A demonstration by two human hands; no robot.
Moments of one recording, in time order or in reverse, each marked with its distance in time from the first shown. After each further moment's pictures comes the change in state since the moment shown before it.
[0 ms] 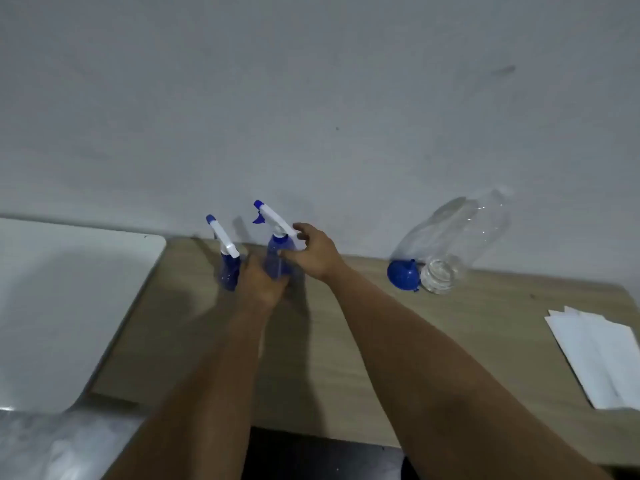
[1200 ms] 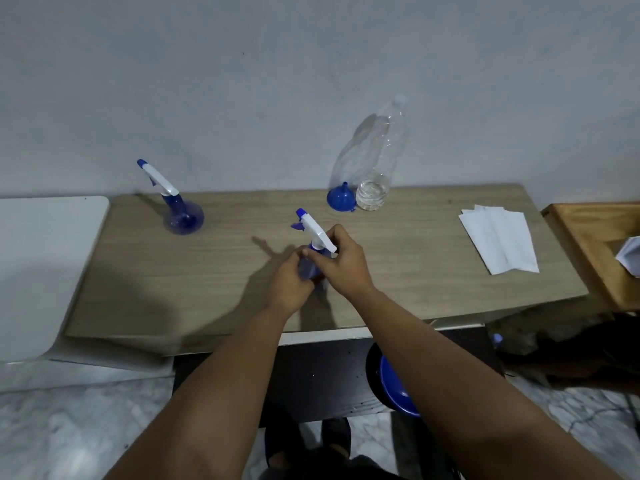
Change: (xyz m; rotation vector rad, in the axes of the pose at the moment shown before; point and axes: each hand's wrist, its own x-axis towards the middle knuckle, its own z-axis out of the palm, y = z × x) left_hand -0.186 0.031 0.103 -0.265 -0.342 0.108; right_hand -0.230 0.097 -0.057 0.148 0.372 -0.021
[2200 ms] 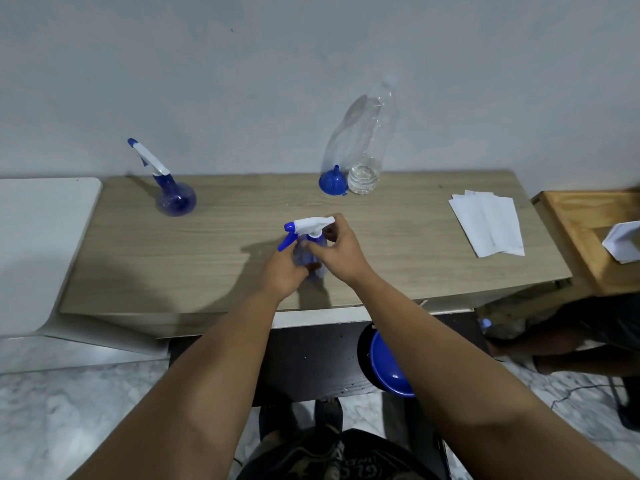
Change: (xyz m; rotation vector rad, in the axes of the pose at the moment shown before) left_hand -0.019 0.011 0.005 0.144 -0.060 -0.030; right_hand -0.021 -0.012 -0.024 0.123 -0.101 0.109
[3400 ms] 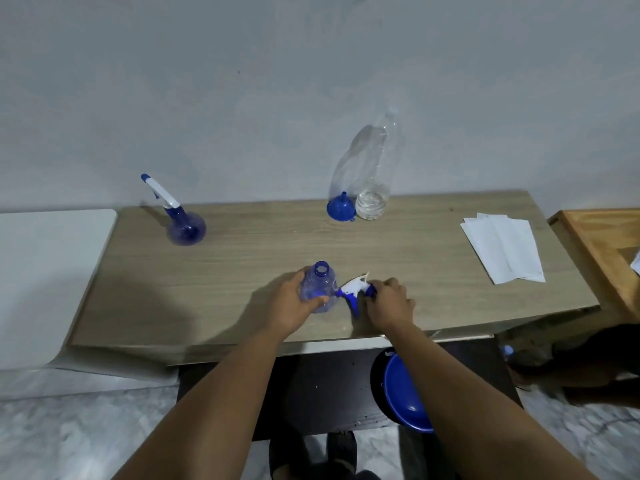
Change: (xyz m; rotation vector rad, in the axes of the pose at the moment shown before) left_hand -0.005 0.004 -0.003 0.007 0.010 0.028; right_hand 0.001 0.087 -0.054 -0.902 -0.019 0.411
